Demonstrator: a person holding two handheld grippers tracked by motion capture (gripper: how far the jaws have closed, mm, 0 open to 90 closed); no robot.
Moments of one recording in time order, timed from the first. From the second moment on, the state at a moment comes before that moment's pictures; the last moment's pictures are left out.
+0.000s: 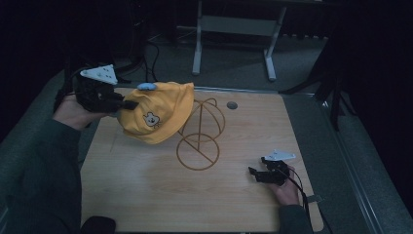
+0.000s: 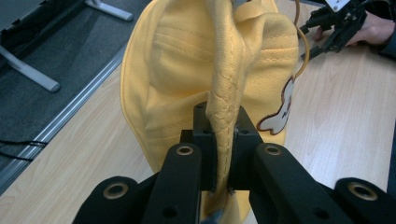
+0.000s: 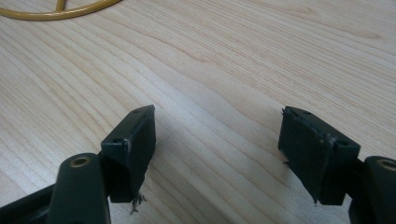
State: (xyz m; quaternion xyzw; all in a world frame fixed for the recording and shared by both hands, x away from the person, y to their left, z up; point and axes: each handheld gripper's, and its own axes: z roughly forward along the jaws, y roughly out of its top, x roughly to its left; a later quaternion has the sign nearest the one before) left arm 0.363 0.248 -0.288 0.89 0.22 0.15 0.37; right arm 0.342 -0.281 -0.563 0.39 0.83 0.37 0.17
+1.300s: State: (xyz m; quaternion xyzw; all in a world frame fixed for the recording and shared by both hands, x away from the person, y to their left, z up) left arm 0.395 0.150 -0.288 0.90 0.19 0.15 0.36; right arm 0.342 -0.281 -0.563 0.39 0.83 0.37 0.17
